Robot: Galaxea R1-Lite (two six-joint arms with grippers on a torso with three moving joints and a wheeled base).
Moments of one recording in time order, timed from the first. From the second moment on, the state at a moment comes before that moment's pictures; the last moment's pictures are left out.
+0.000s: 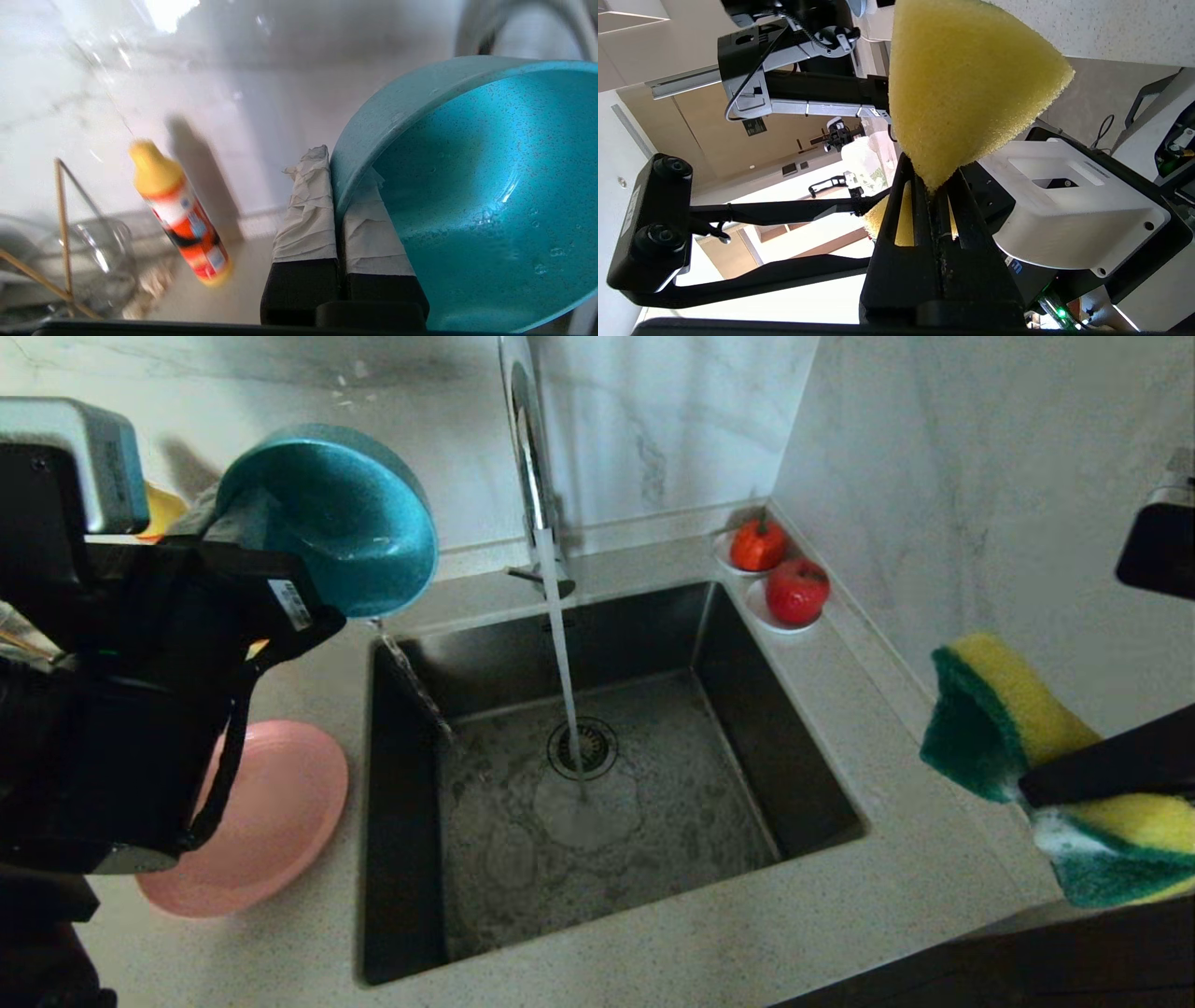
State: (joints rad) left arm -0.55 1.49 -0.62 -1.52 0.59 0.55; right arm 0.50 1.28 -1.50 0.76 0.82 0.75
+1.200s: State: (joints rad) left arm -0.55 1.51 -0.58 -1.31 0.74 0.43; right arm 0.50 1.27 -1.49 0.76 0.82 0.75
